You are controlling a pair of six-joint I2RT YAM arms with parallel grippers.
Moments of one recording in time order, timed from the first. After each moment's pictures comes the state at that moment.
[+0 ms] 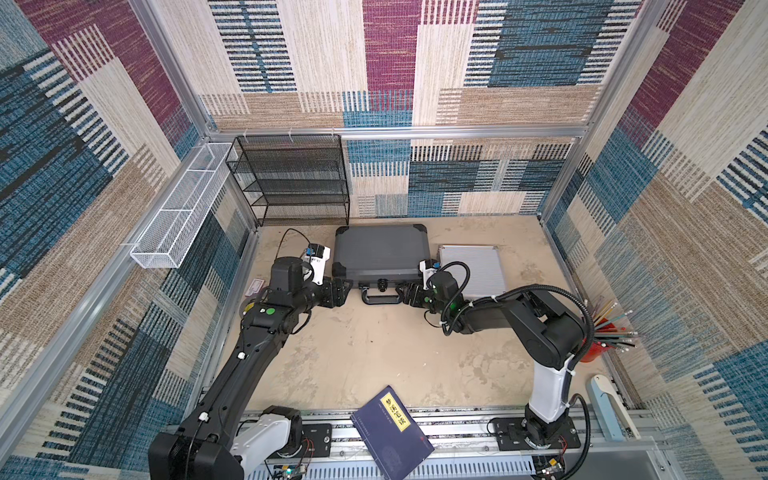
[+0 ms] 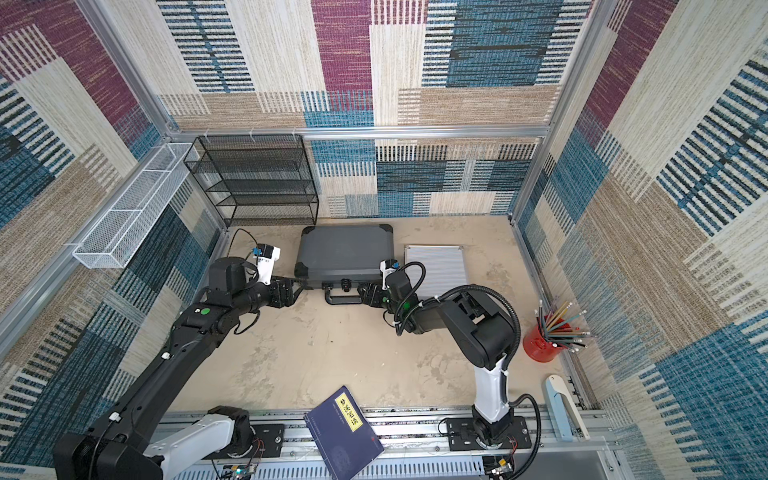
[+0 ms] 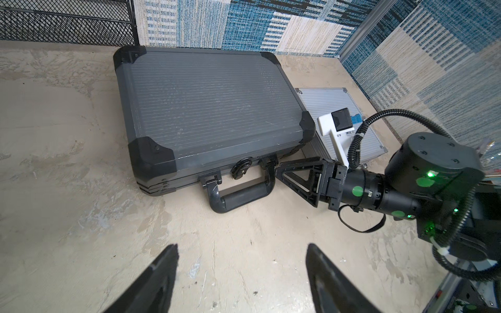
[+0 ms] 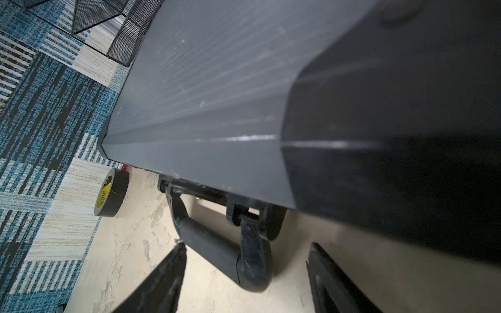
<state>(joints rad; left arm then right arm) -0.18 1.08 0.89 -0.40 0.37 -0.14 0.59 1.93 0.86 0.61 -0.18 0.71</state>
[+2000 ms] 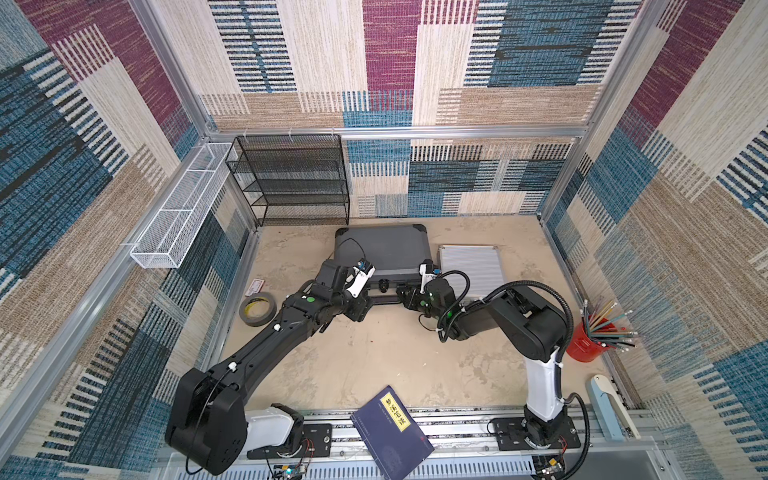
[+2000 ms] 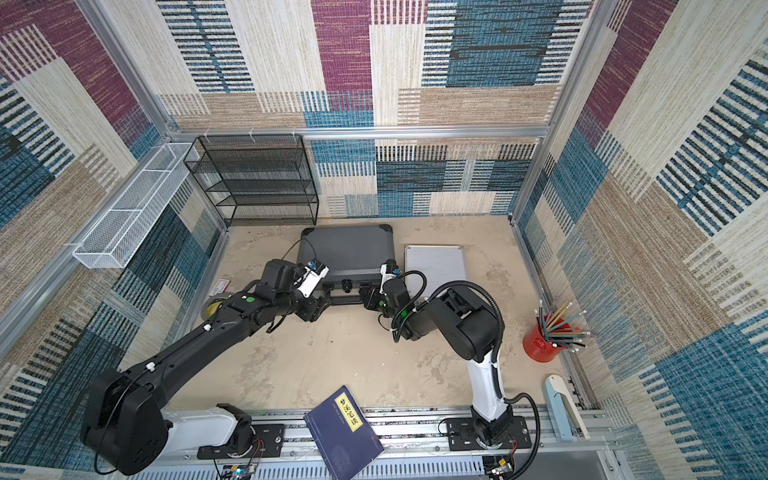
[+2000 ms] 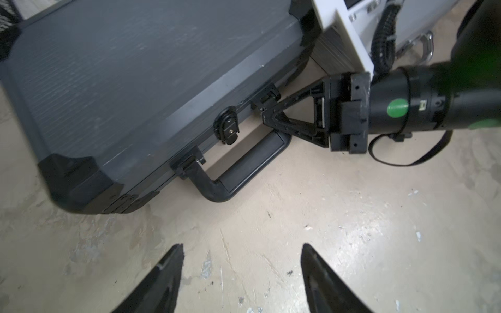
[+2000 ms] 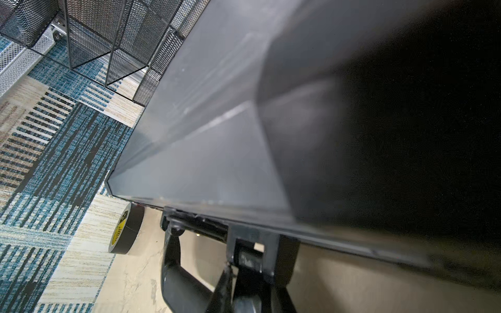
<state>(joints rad) -0.46 1.32 0.93 -0.44 0.13 0.21 0.63 2.01 0.83 0.80 -0.17 0.83</state>
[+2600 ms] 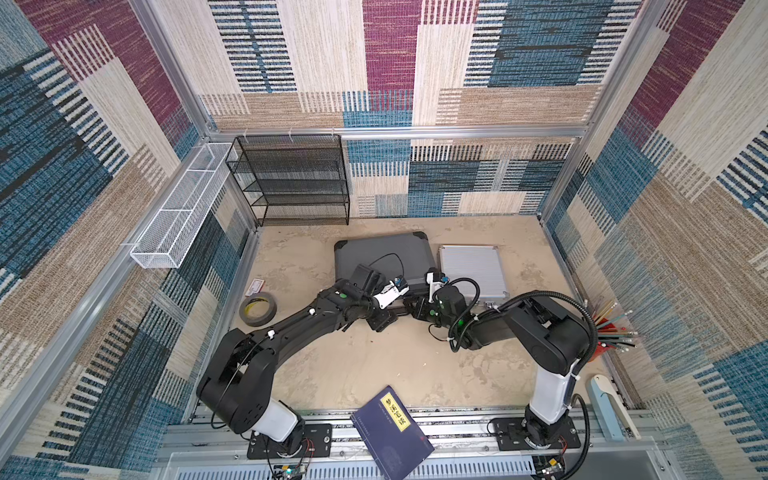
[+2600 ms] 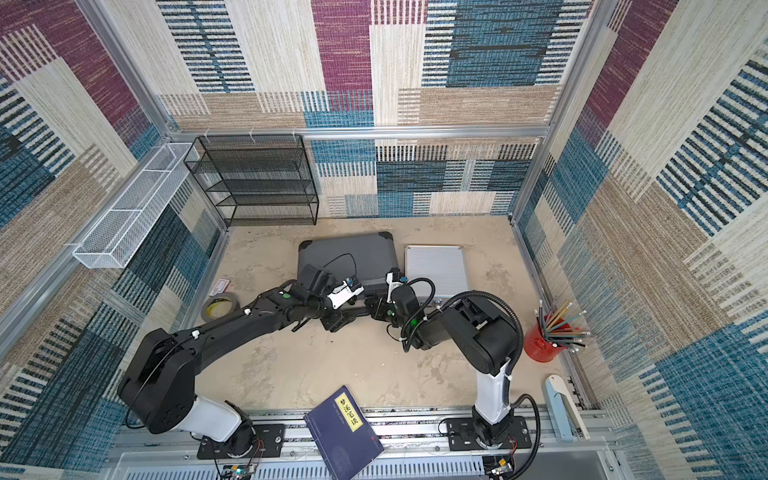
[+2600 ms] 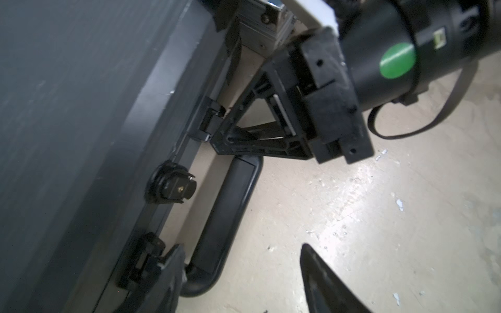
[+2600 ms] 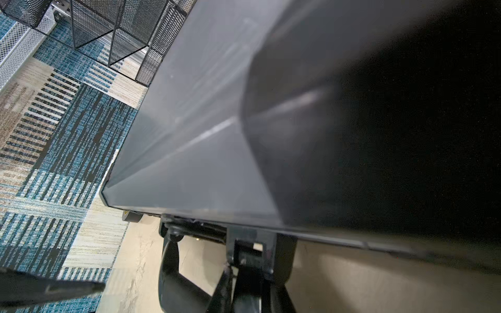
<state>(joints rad) -0.63 1.52 0.98 -0.39 0.16 0.40 0.63 1.87 0.68 0.75 -0.22 0.84</state>
